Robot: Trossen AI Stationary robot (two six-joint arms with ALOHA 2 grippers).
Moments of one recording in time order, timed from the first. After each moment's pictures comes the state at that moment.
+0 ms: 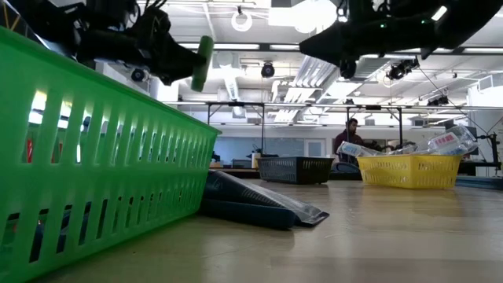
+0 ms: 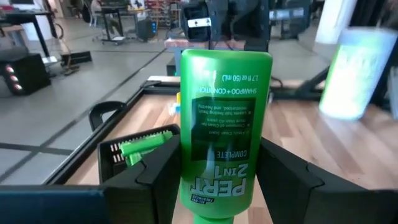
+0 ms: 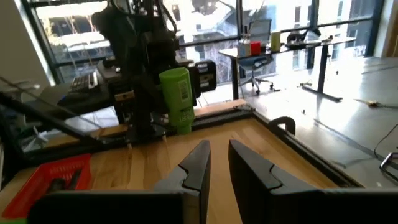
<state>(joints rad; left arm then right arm) 0.36 1.04 0.43 0.57 0.23 0.05 -0.22 1.13 0.51 0.62 0.00 0.13</state>
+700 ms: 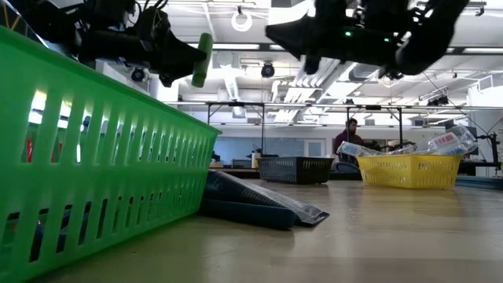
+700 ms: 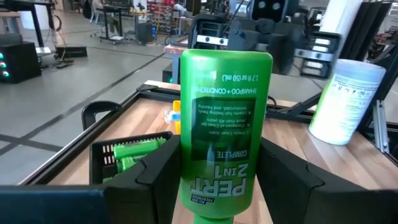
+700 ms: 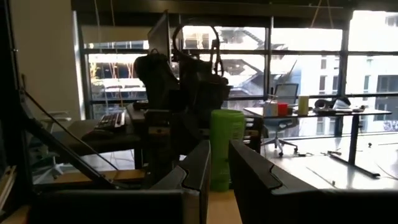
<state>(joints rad) 0.41 1.04 0.44 0.61 0.28 -0.08 -0.16 1.55 0.58 1.24 -0.05 0.03</state>
